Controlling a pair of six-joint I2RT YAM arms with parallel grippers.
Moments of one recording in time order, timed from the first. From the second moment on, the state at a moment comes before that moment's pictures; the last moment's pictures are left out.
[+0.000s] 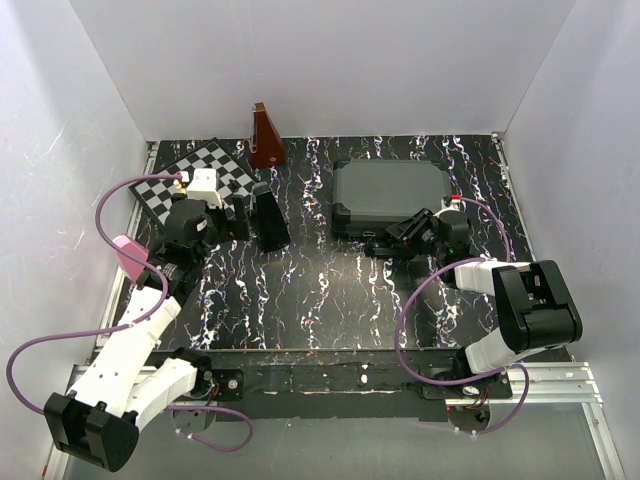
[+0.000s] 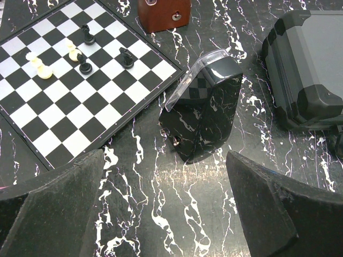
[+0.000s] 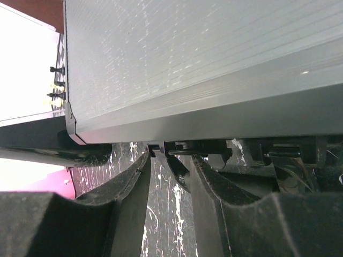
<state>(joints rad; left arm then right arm) -0.33 0.91 0.86 -0.28 -0.20 -0.12 0.20 1.52 0.52 0.57 -0.29 0.91</state>
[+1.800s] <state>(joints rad) -0.33 0.92 0.86 -0.28 -0.20 -0.12 0.22 1.48 0.64 0.38 -0.25 0.83</state>
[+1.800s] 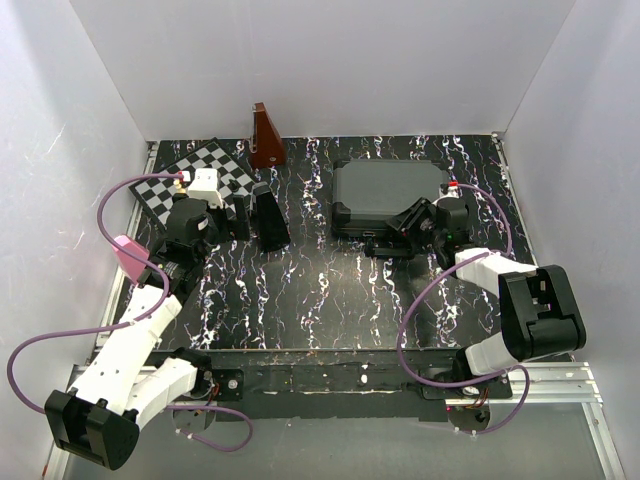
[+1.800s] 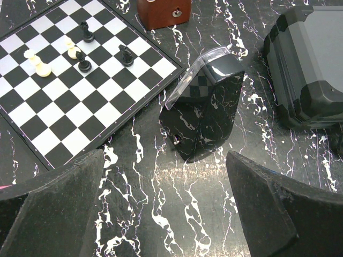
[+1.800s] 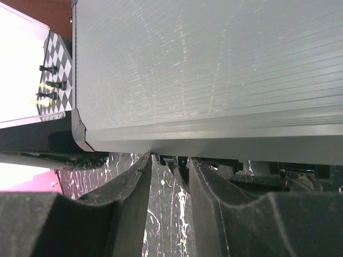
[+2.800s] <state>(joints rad) -0.33 0.92 0.86 -0.28 -0.20 -0.12 0.26 1.37 0.62 0.37 -0.13 0.80</state>
